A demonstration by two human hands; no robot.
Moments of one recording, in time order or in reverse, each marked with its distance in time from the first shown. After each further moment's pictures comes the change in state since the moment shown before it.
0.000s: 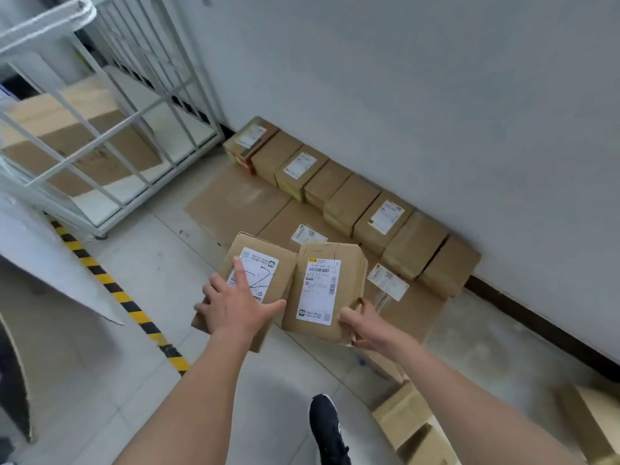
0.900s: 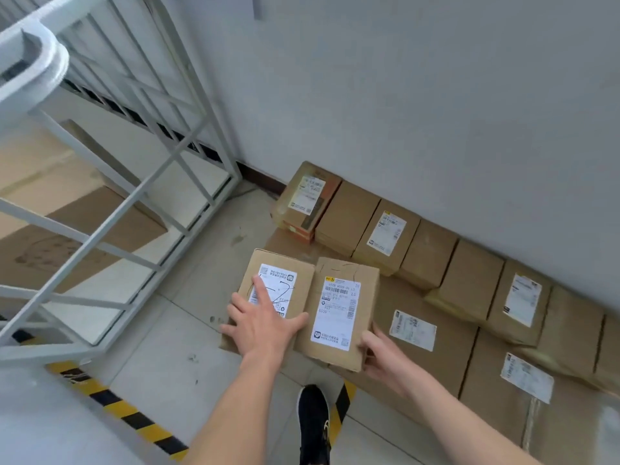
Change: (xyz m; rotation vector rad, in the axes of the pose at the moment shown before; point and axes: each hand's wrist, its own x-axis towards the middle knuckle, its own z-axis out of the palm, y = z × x) left_hand 0.519 -0.095 -0.035 -0.028 -0.153 0.075; right_hand 0.356 -0.265 0.215 0.376 0.062 0.119
